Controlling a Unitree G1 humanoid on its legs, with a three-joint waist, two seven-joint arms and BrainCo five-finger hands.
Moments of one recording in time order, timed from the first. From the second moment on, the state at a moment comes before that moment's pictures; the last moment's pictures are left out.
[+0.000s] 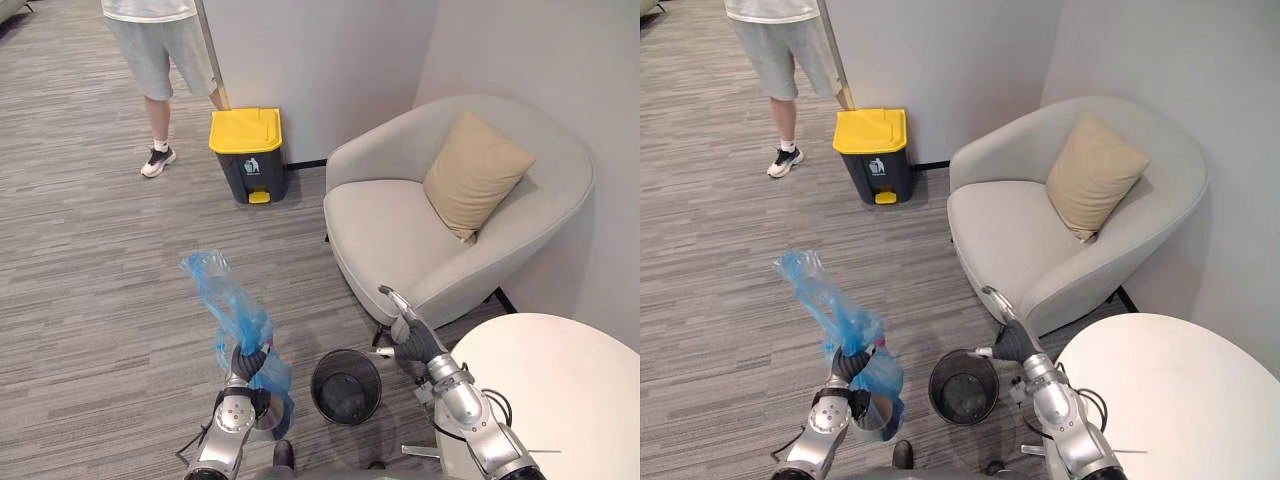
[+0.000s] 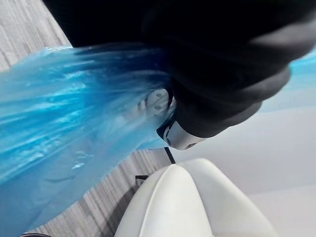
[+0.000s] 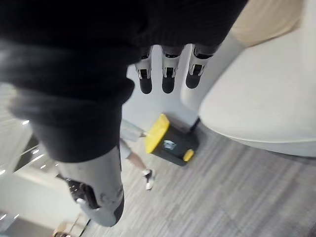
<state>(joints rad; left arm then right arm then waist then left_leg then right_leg) 0.10 0.13 -0.07 0.55 0.19 -0.18 0.28 0.12 -0.22 0.19 0.28 -0.30 -0.31 -0.06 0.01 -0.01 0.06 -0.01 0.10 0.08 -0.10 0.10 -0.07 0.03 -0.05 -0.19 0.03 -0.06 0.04</state>
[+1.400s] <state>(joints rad) 0.12 0.12 -0.02 0.69 0.17 -0.21 0.17 0.06 -0.09 0.10 0.64 -0.16 -0.22 -0.11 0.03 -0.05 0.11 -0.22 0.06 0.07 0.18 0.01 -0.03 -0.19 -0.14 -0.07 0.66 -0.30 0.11</state>
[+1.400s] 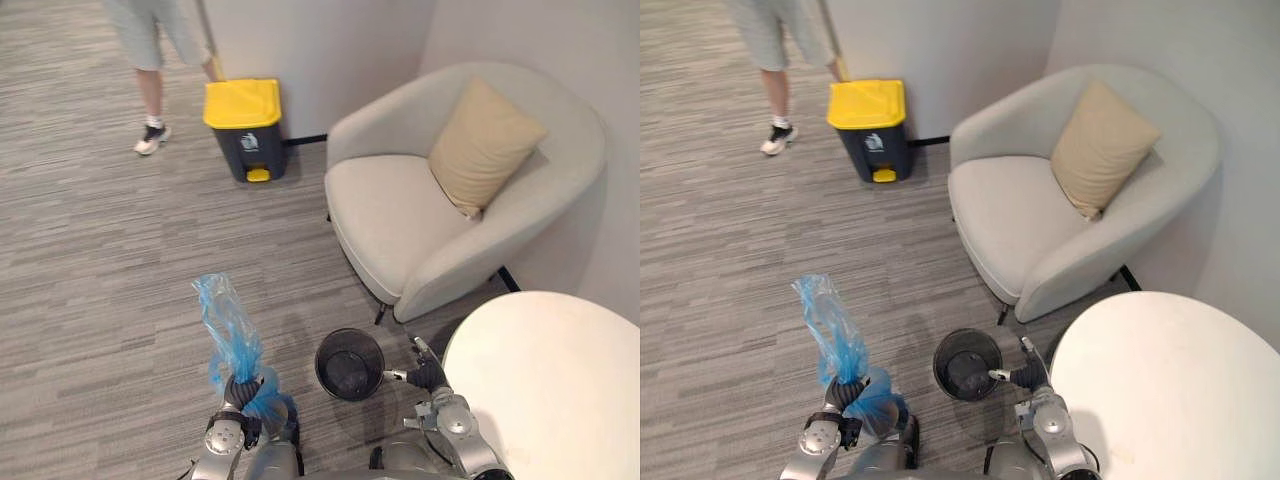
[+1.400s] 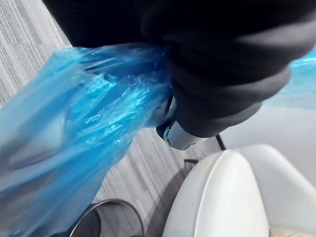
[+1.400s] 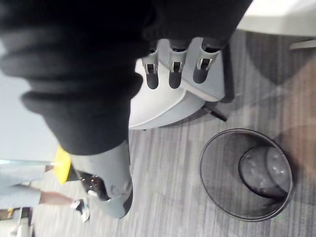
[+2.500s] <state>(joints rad) 0.10 0.15 -0.08 0.72 0.17 -0.20 0.17 0.02 -0.09 -0.11 0.81 -0.05 -0.19 -0.15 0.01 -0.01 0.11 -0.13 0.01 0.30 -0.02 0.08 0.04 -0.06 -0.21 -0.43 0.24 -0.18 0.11</state>
